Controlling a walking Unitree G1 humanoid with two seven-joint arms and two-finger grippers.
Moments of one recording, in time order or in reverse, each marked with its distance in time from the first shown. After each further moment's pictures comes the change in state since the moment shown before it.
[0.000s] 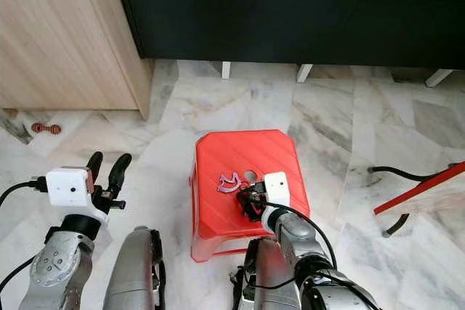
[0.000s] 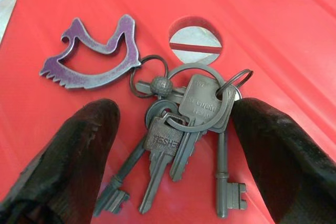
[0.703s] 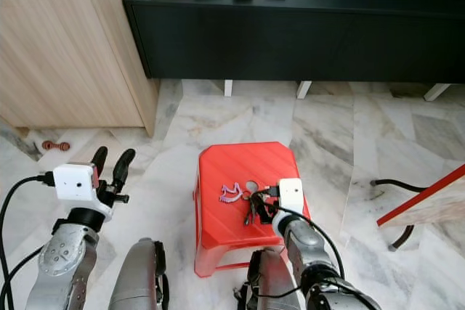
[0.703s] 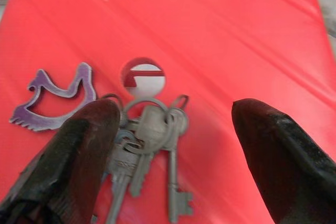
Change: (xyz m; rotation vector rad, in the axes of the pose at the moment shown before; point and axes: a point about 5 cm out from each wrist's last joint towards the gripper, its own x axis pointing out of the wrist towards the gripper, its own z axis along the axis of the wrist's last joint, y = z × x) left arm 0.013 0.004 -0.007 0.011 -0.045 -0.019; right arm -0.007 -0.015 -0.005 0.082 -0.051 -0.125
